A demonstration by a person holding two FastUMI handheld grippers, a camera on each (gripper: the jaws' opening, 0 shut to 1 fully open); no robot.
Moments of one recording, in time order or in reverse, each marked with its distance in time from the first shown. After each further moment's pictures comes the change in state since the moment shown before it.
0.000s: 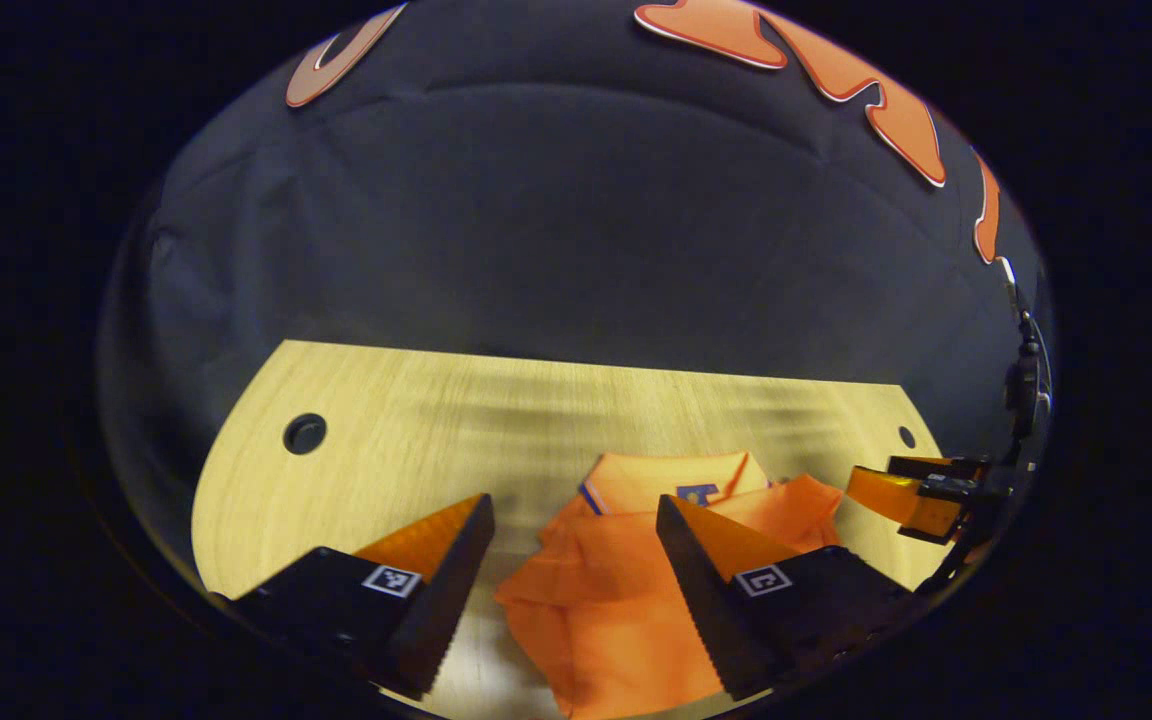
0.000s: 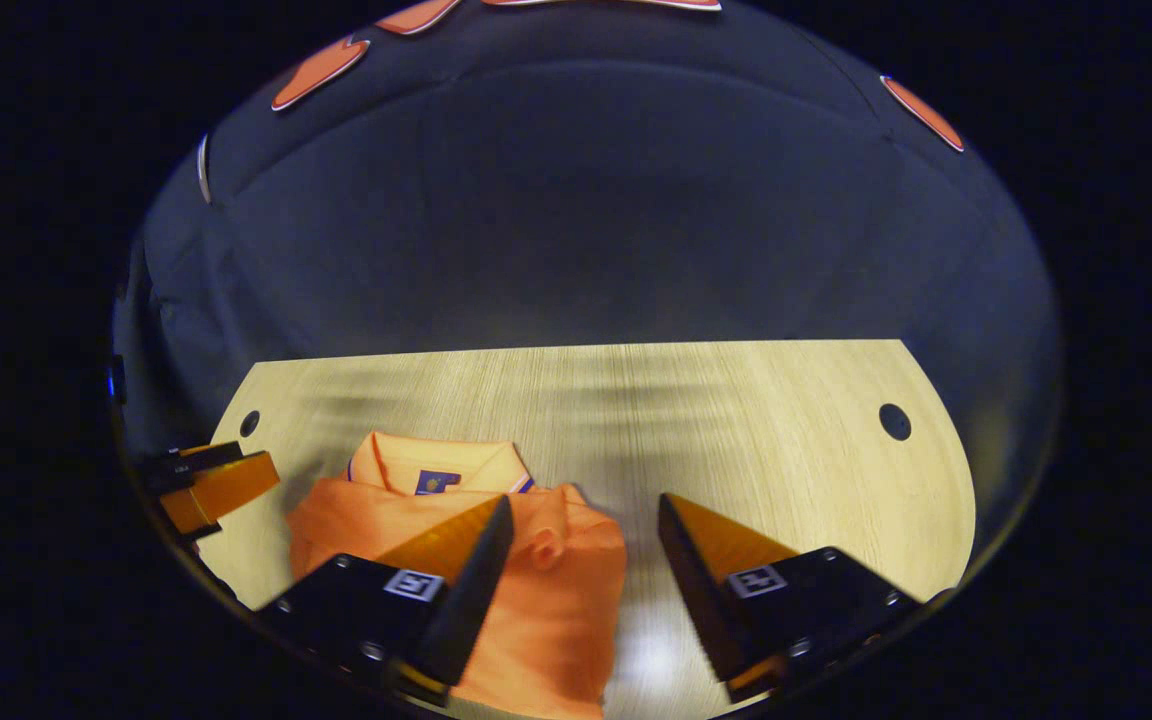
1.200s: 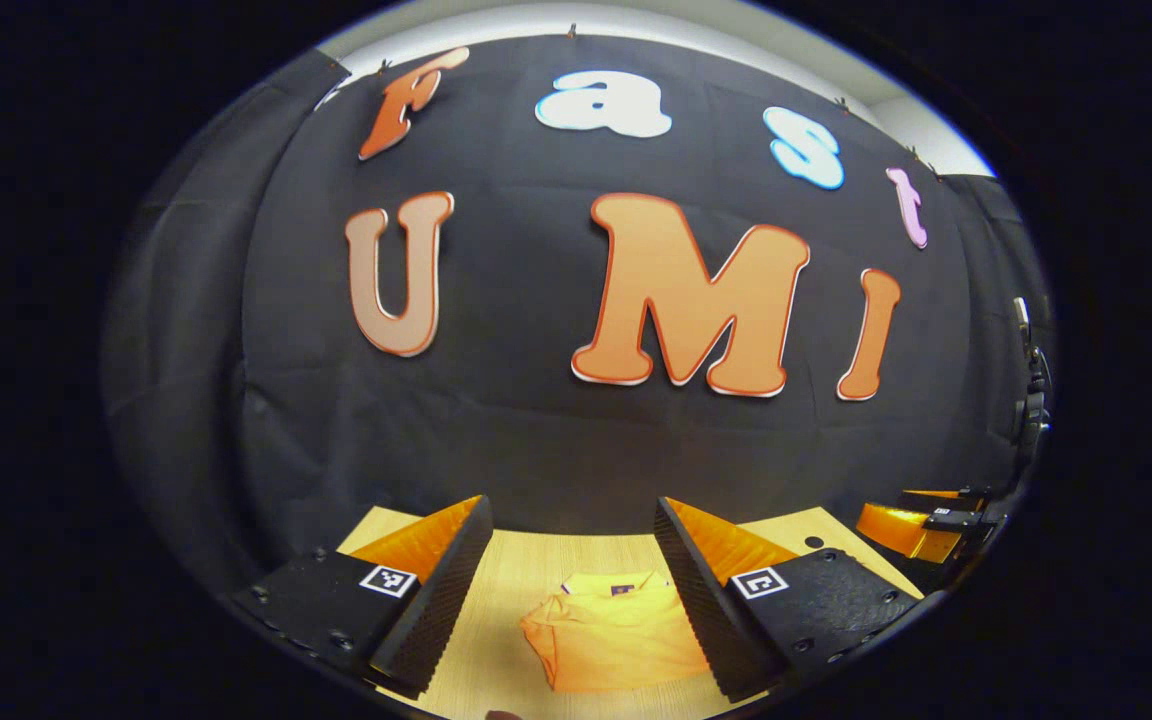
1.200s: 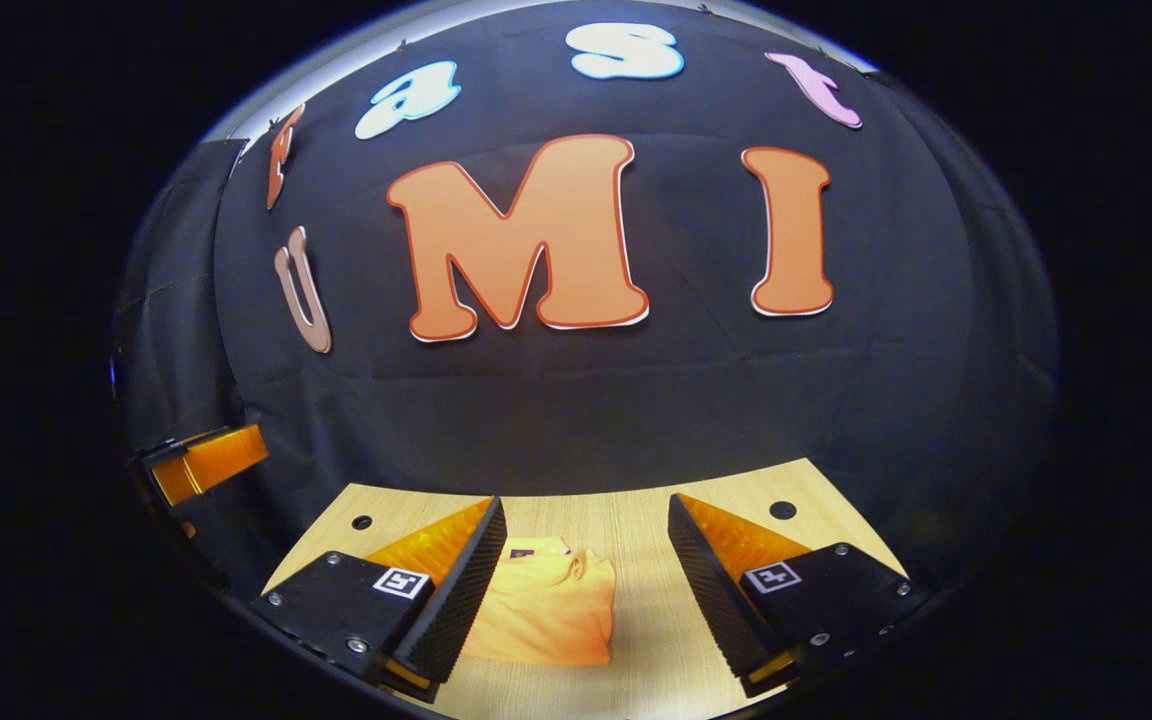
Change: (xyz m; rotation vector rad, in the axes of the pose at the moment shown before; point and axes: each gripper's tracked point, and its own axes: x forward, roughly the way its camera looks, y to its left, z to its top) left arm -0.346 -0.041 0.114 0.033 -0.571 -0.026; right arm -0.321 -0.005 0.056 0.047 -0.511 0.030
